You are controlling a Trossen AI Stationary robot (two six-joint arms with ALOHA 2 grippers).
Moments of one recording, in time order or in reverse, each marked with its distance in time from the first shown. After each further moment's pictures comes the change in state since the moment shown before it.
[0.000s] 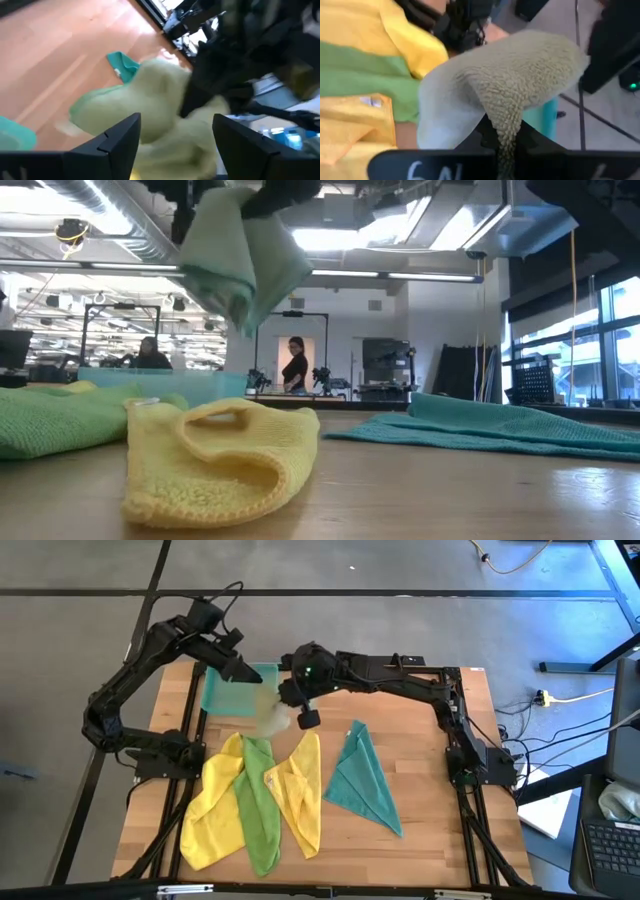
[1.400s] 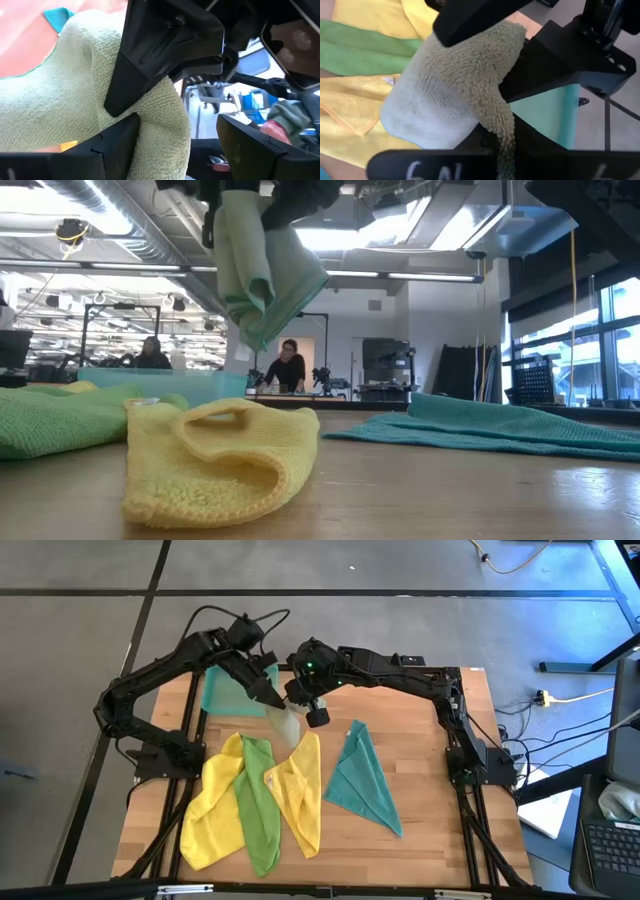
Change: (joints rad) left arm -0.303 0.137 0.001 0.120 0.012 -0.179; right arm -0.047 -0.009 -0.003 -0.127 -0.050 -0.018
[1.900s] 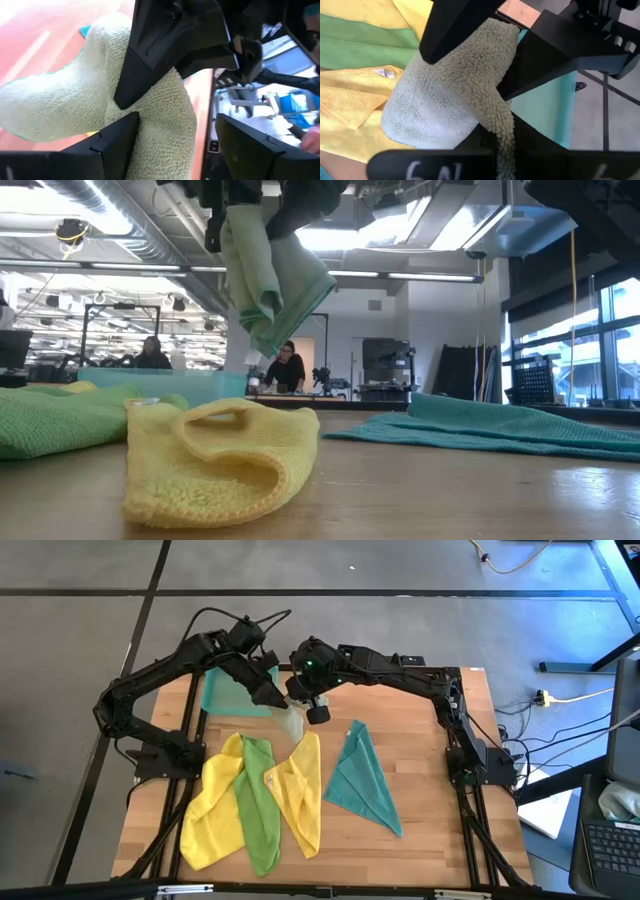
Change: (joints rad) left arm -0.021 -0.001 0.000 0.000 -0.181 0.079; right arm -0.003 0.002 0.000 -0.023 0.019 0.029
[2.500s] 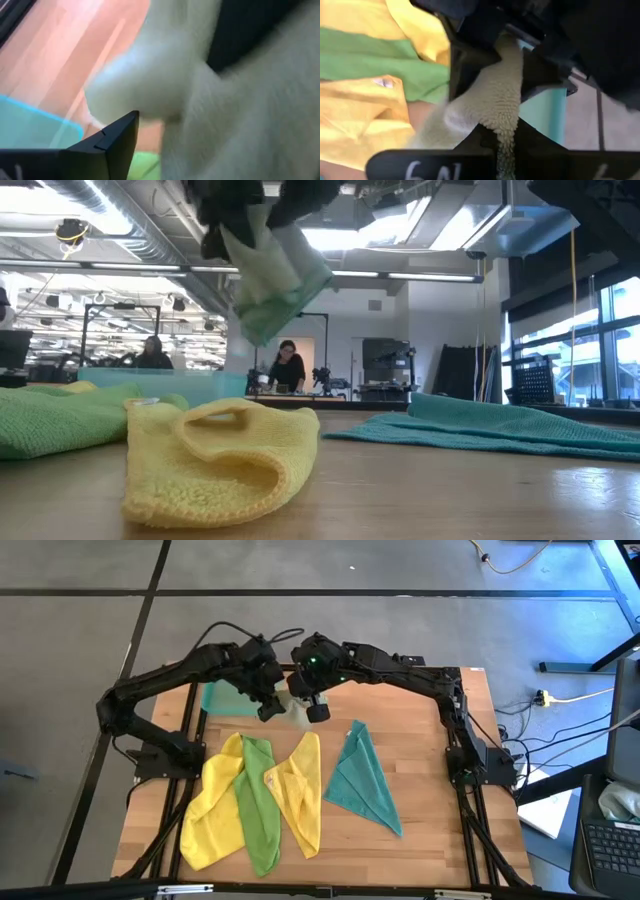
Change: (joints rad) left arm -0.140 0.009 -0.006 -0.084 -0.446 0.127; right arm -0.009 -0.011 0.008 0.014 0.010 0.025
